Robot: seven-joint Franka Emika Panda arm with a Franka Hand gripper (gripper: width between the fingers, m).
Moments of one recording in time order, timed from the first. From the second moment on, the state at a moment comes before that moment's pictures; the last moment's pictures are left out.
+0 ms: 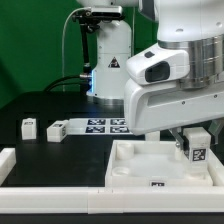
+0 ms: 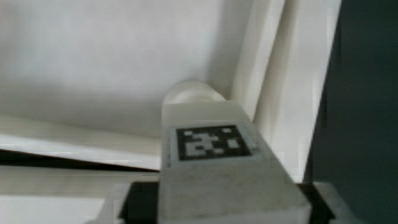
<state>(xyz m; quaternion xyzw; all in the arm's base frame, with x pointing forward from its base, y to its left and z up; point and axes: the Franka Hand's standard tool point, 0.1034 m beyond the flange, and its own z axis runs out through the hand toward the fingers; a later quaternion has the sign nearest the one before) 0.623 0.107 0.078 -0.99 -0.08 0.04 0.08</state>
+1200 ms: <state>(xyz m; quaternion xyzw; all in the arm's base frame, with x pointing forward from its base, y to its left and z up) 0.622 0.117 0.076 -0.85 0.51 0.06 0.06</state>
